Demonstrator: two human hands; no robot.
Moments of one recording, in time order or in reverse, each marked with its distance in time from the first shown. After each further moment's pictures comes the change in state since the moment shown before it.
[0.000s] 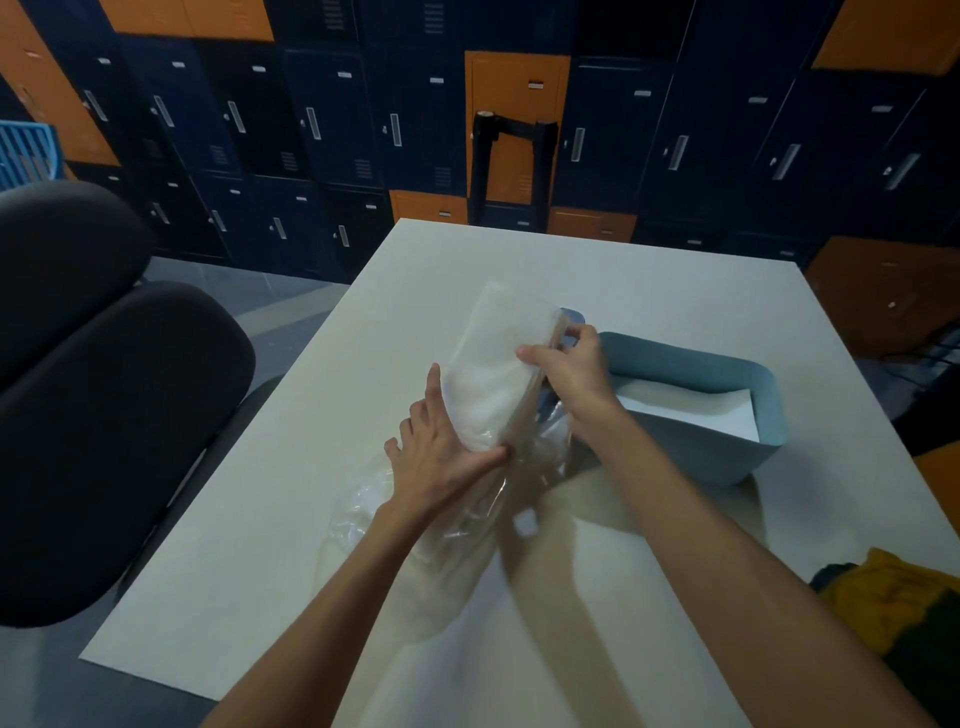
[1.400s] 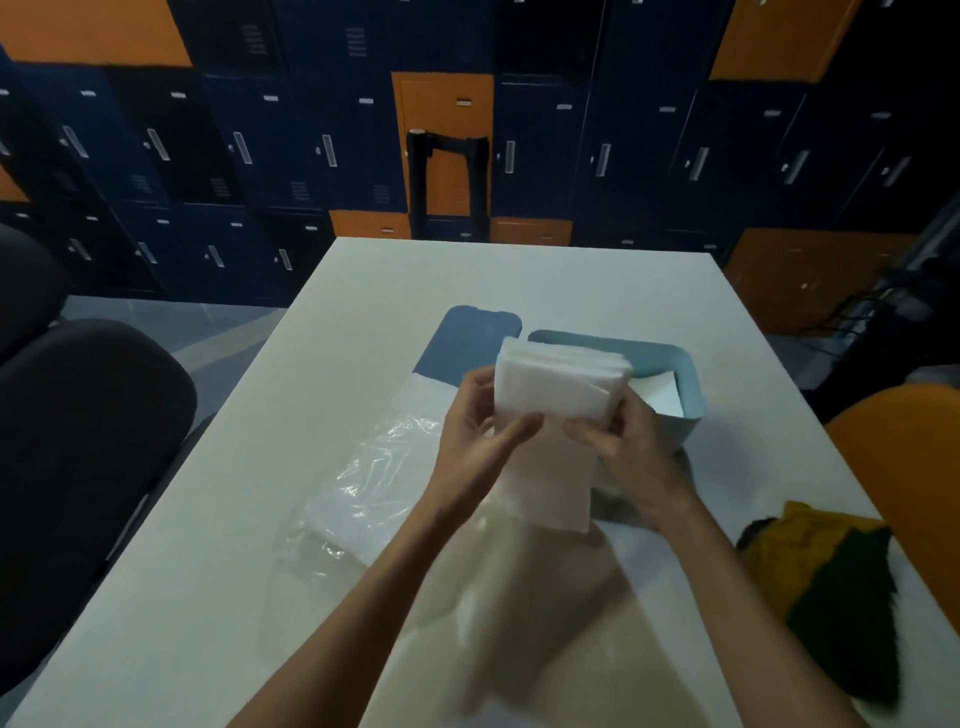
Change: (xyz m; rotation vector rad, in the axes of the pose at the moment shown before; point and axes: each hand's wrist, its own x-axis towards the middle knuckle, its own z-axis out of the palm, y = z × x) left_hand -0.030 0.071 0.016 -0.932 -0.224 0.327; right_hand -0.098 0.008 -0.105 -0.096 -0.063 -0.306
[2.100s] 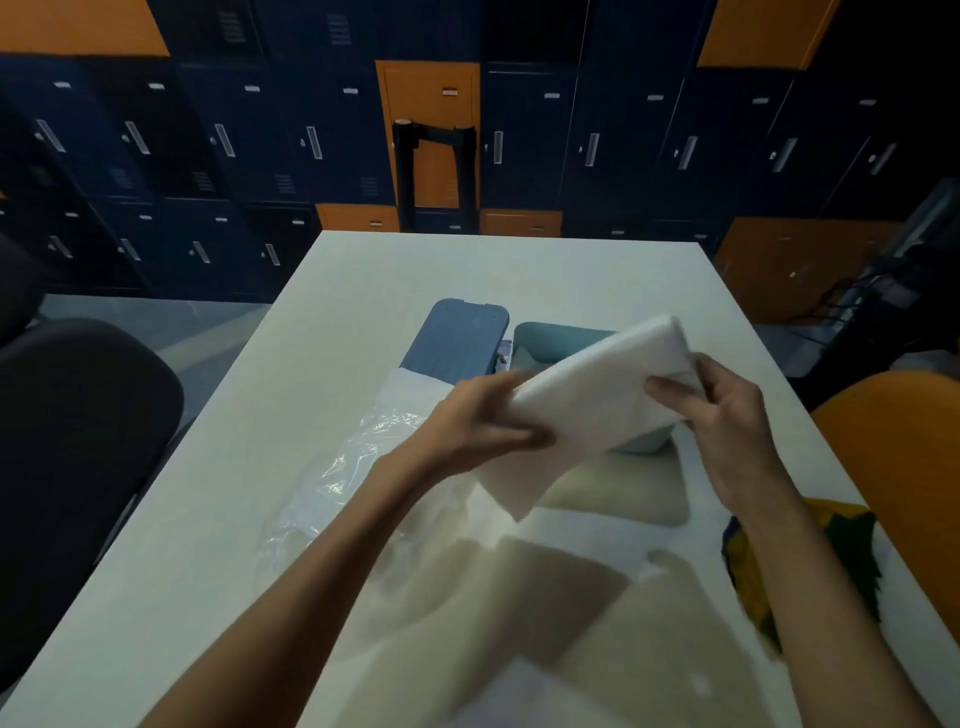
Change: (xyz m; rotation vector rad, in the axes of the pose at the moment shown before) left_hand 0.026 0.025 -0.009 0.466 -0.441 0.087; right_hand 0.005 0.015 -0.075 0.081 0.147 -0.004
